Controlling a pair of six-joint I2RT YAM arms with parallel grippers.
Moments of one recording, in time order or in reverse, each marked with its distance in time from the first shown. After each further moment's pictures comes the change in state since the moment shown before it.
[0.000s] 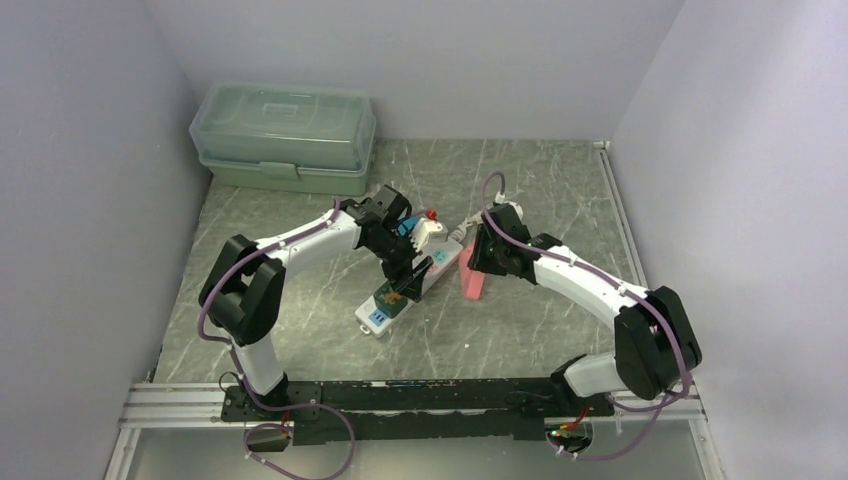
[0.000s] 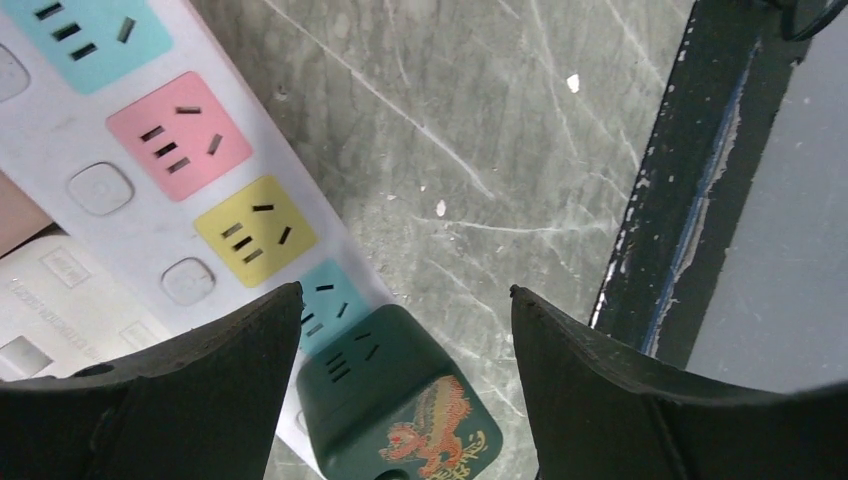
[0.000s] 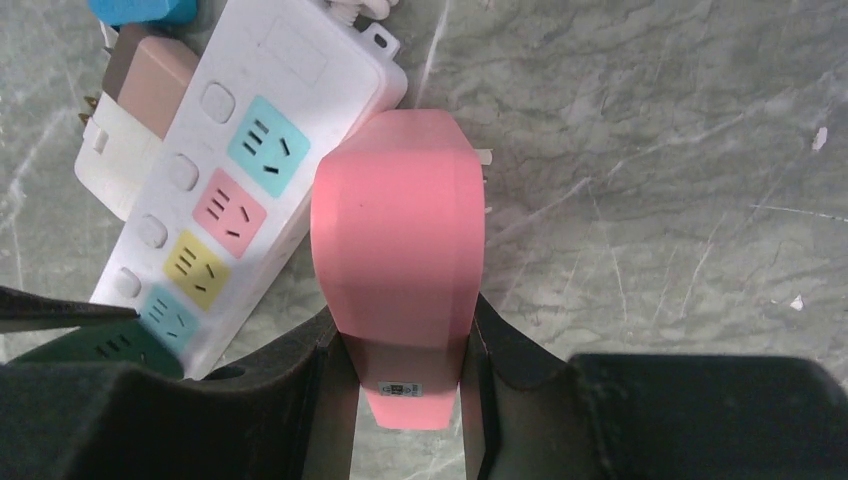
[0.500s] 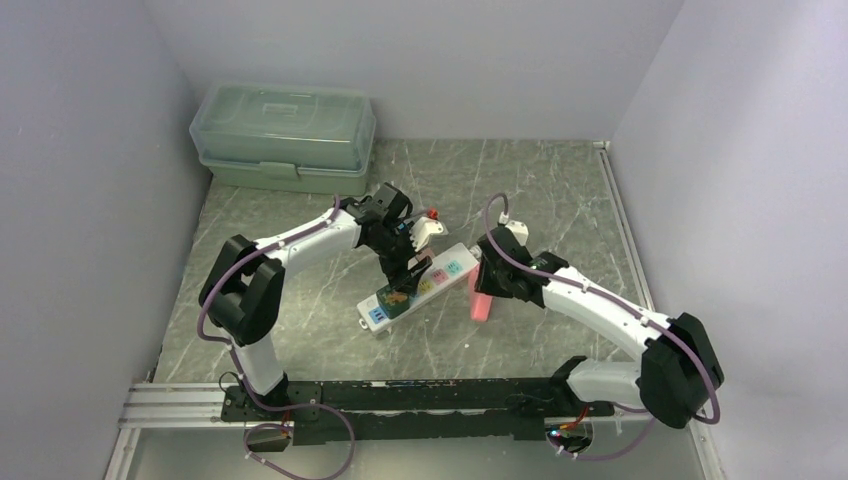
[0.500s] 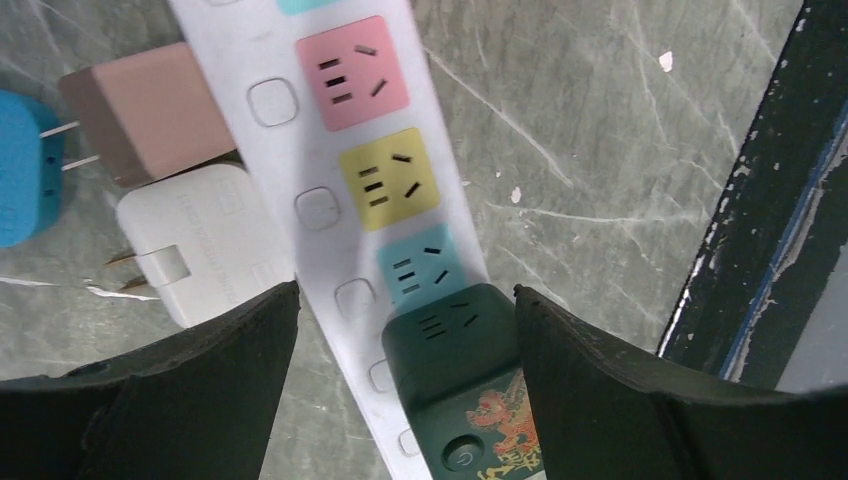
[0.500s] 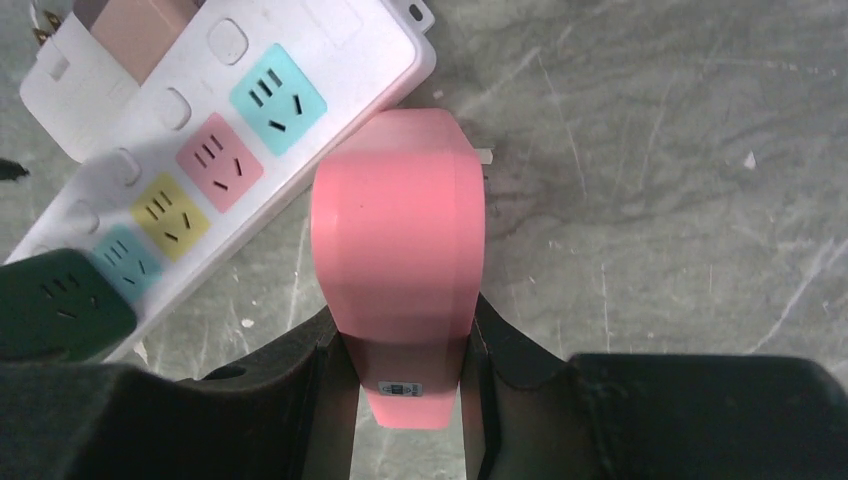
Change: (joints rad) left arm 0.000 0.000 0.014 0.009 -0.117 0.082; right arm 0.124 -0.169 -0.089 -0.163 0.138 0.116
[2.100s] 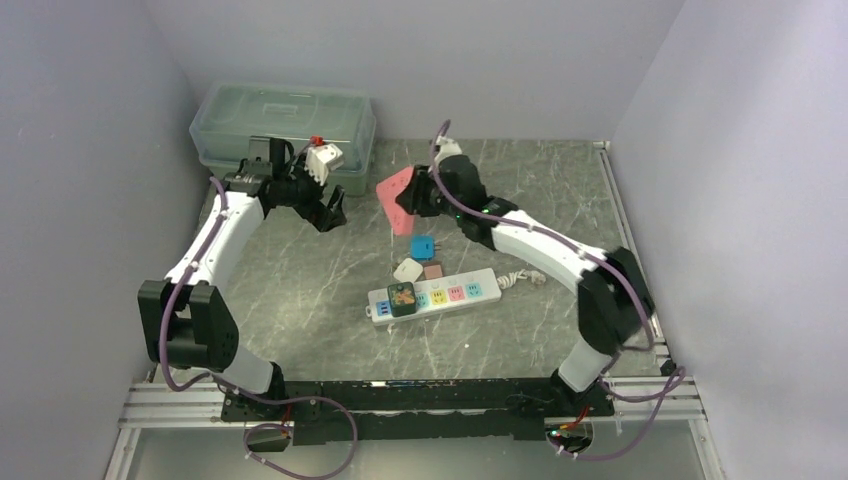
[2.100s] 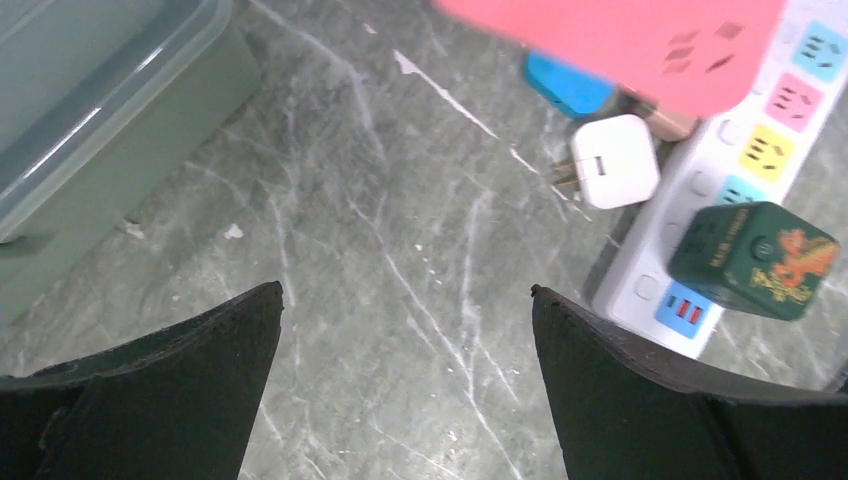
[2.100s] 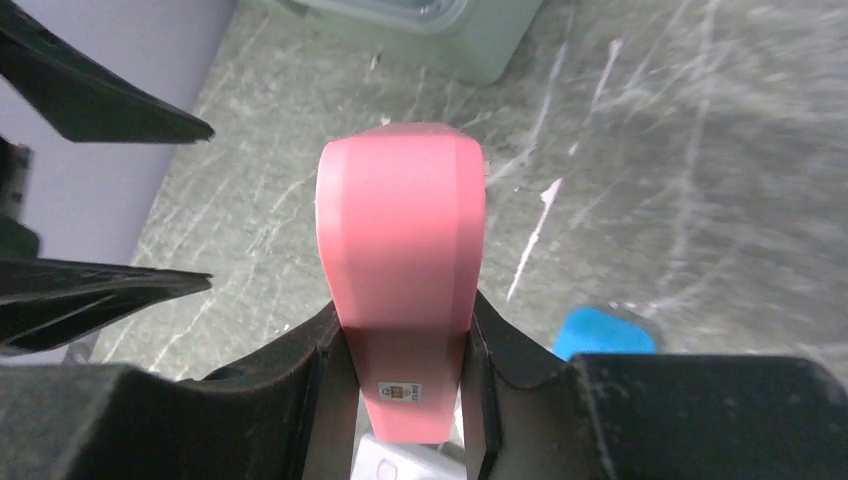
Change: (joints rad) left arm 0.555 -0.256 0.007 0.050 0.042 0.061; right arm 0.010 0.527 0.509 0.613 -0.337 -0.235
